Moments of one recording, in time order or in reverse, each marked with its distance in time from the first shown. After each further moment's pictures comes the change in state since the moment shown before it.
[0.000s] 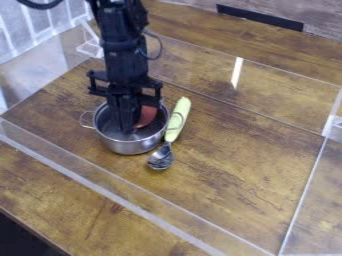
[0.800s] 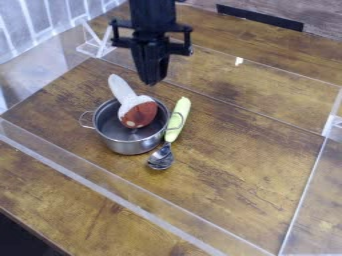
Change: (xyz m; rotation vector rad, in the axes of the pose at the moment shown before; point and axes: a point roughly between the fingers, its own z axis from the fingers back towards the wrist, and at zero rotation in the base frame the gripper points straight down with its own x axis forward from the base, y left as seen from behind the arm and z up) arm 0.017 -0.035 0.055 -0.027 -0.012 -0.056
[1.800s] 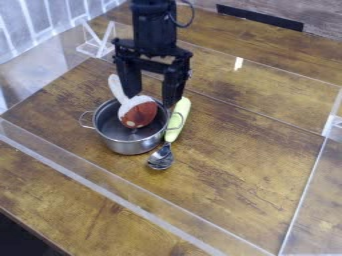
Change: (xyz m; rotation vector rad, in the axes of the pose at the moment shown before) arm -0.004 0.013 -0.036 0.067 0.045 0.019
